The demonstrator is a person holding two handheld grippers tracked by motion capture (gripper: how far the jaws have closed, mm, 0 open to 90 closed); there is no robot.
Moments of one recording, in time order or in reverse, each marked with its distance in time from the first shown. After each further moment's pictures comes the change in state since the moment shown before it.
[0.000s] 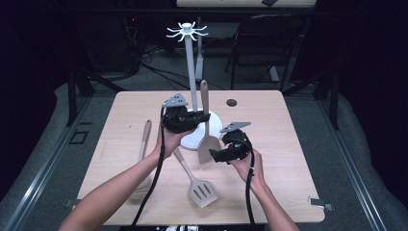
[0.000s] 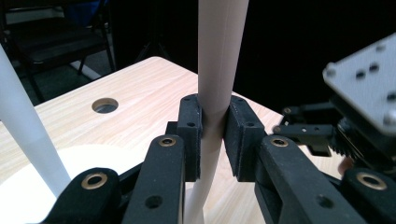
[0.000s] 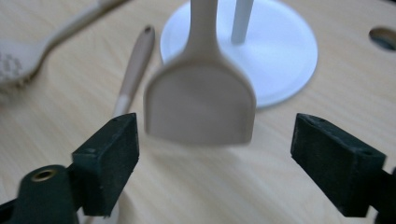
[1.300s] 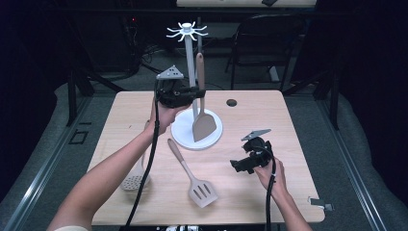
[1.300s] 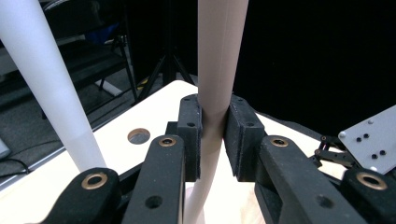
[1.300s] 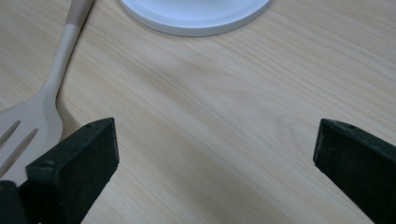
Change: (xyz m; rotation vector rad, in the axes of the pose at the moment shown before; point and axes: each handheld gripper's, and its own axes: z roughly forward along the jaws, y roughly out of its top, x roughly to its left) left arm 0.025 0.062 -0.016 -0.019 0.043 0.068; right arm -0.041 -0.046 -0.014 0.110 -0.029 0.044
